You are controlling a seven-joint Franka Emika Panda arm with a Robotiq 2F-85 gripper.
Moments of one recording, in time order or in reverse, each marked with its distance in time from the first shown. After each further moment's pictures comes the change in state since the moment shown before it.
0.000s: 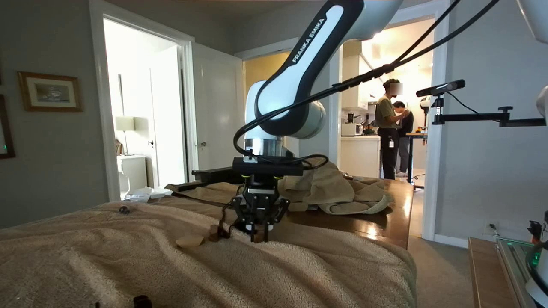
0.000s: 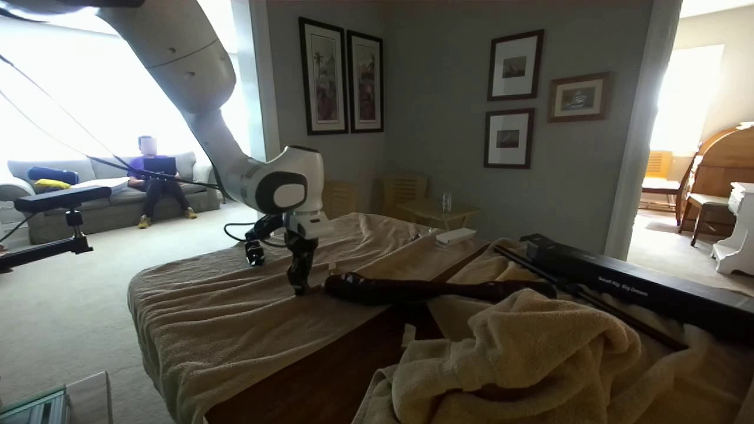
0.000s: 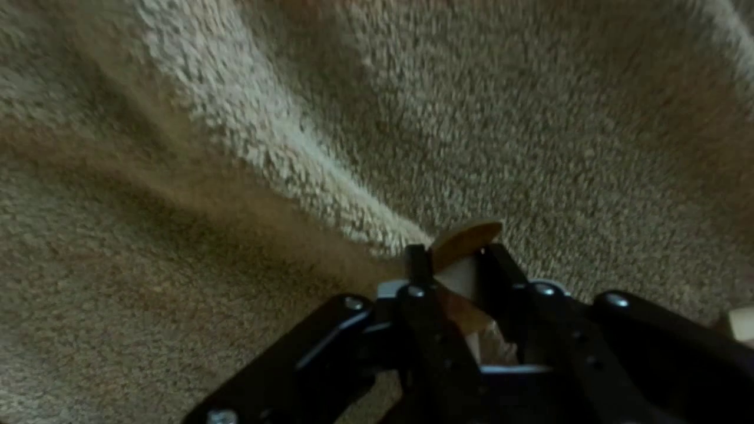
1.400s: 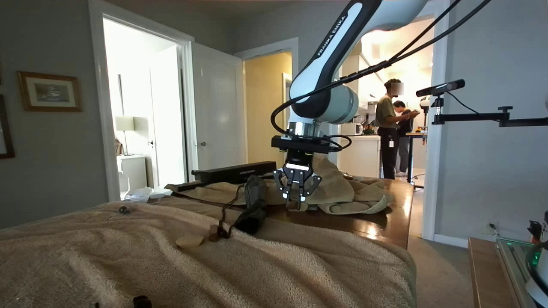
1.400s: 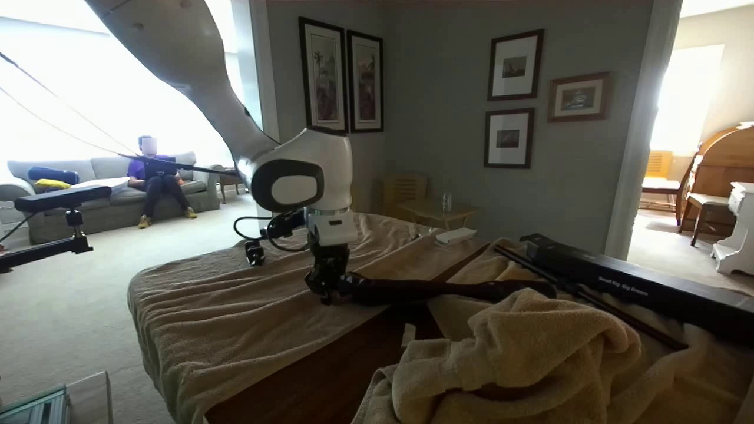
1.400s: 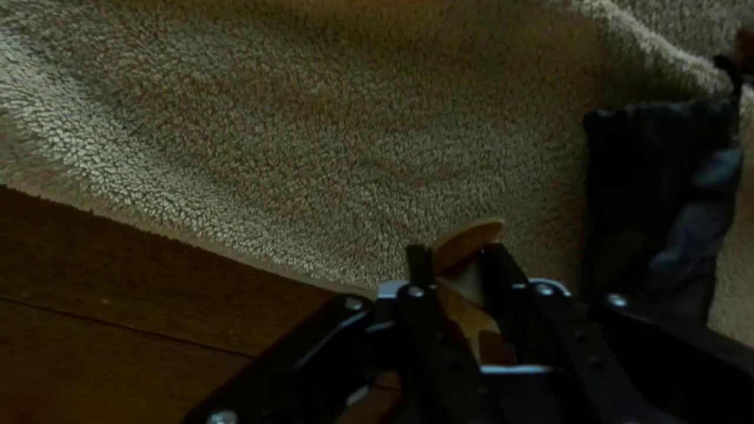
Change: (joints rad) arm -0.122 -0.181 -0.129 -0.173 0.142 0.046 -0.033
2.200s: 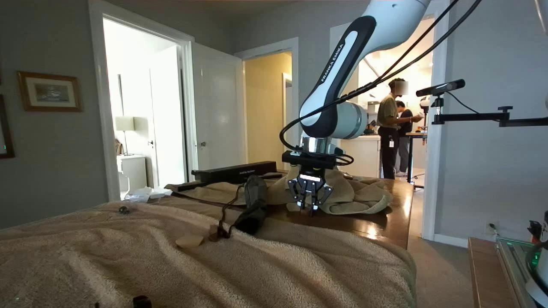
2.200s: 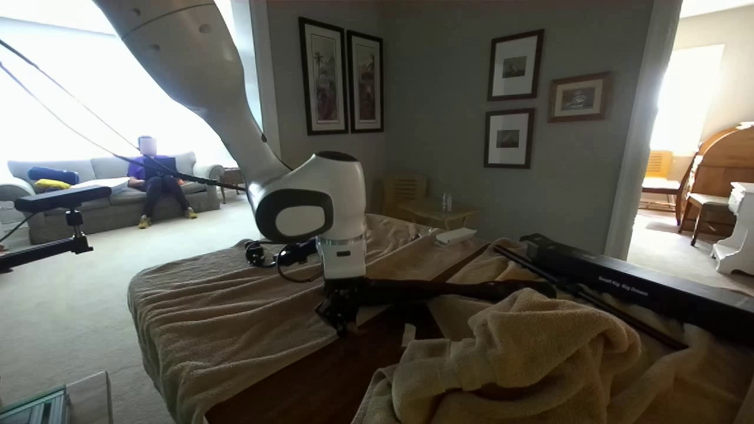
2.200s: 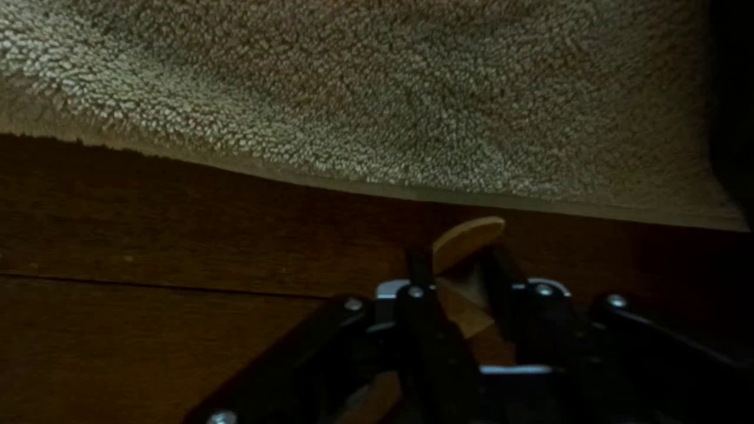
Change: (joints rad) arm -0.002 0.077 -0.095 -0.032 -0.003 0.117 0.090
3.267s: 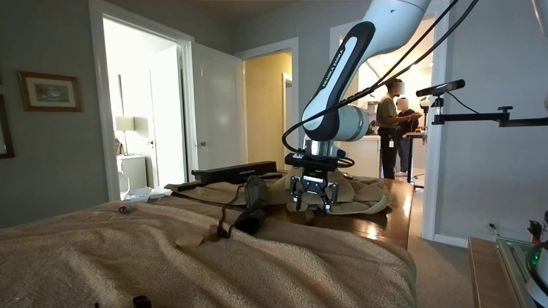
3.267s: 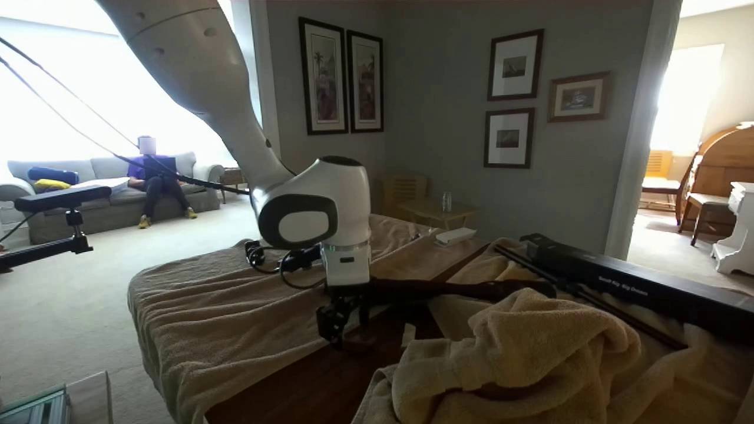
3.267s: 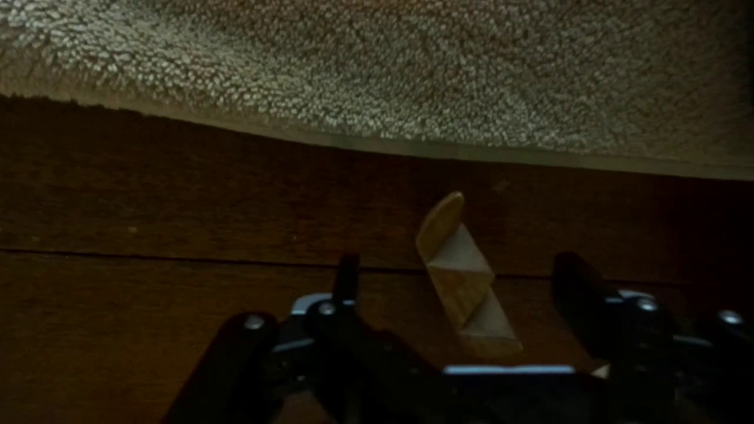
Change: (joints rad) arm 0.012 0.017 -0.041 0.000 -0.018 0.014 0.025
